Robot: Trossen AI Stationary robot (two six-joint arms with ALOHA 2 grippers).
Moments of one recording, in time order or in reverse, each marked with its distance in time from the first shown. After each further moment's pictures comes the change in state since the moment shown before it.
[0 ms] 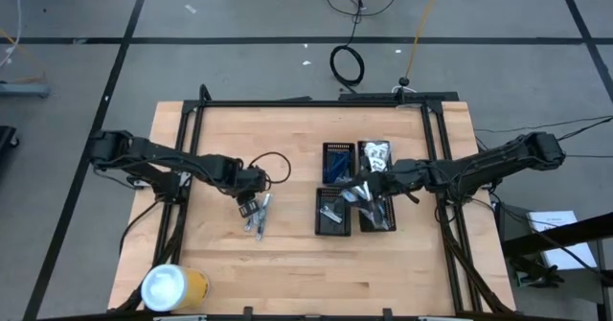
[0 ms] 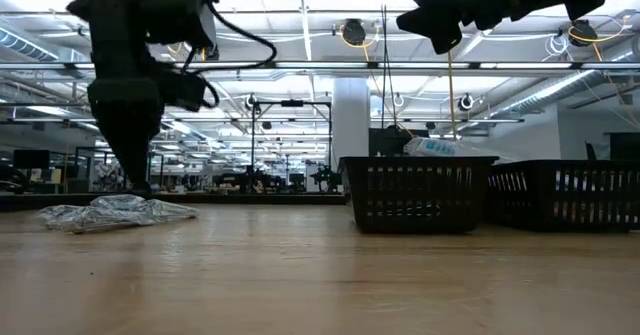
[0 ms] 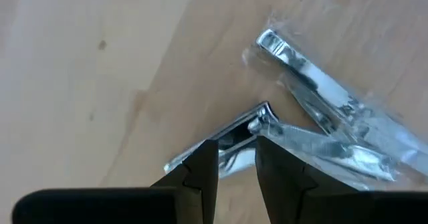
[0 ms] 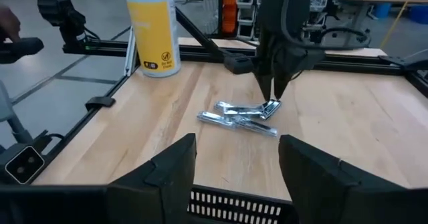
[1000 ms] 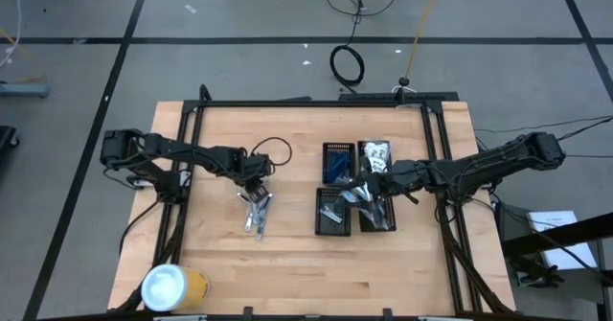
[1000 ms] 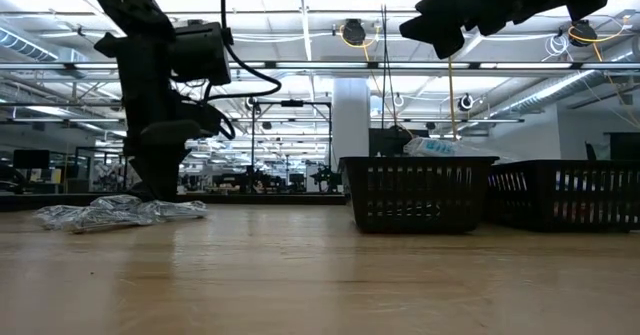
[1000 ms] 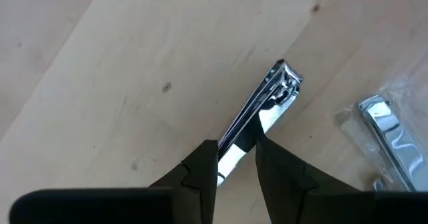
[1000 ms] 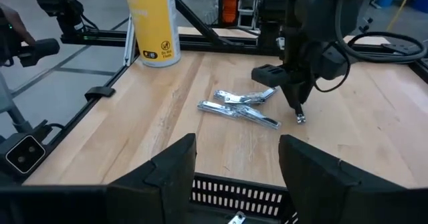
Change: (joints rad) left arm 0.174 0.094 -0.047 0.176 -0.030 -0.011; right arm 0.002 0.000 0.000 -0.038 0.000 0.006
